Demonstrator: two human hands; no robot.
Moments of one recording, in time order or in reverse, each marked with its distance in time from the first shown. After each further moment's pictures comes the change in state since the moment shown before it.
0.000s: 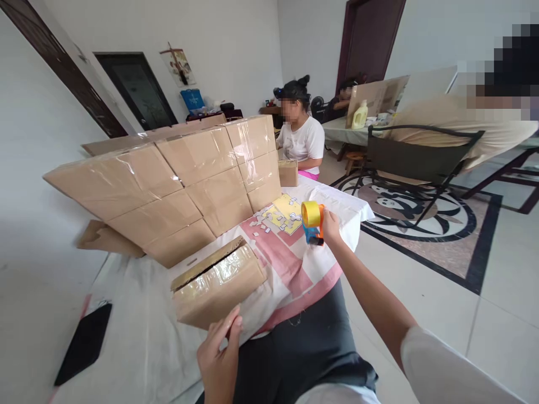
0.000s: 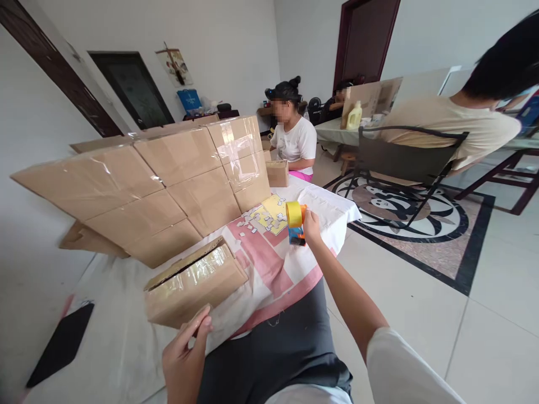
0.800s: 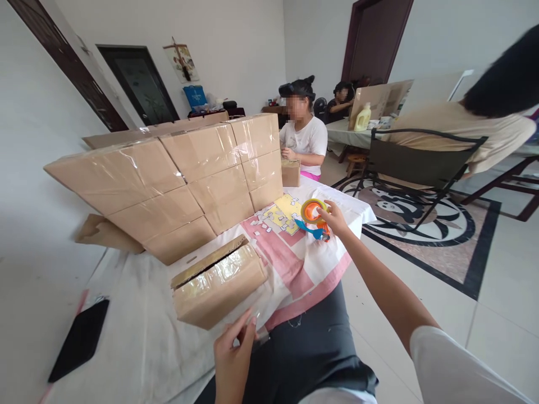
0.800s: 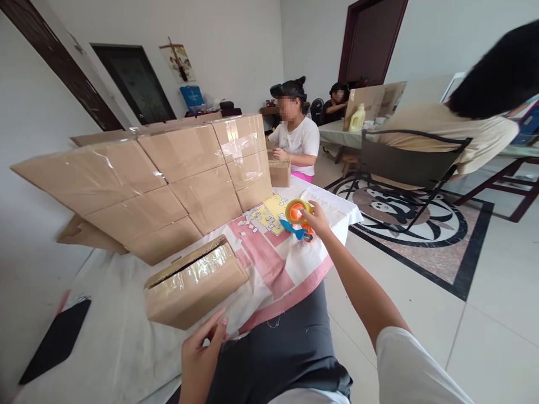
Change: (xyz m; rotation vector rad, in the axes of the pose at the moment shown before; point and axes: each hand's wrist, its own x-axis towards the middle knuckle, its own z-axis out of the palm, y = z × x) left_hand -0.015 -0.003 0.019 -0.171 -0.199 -0.358; right_hand 0.030 -0.010 -0.024 -0.290 -0.138 -0.051
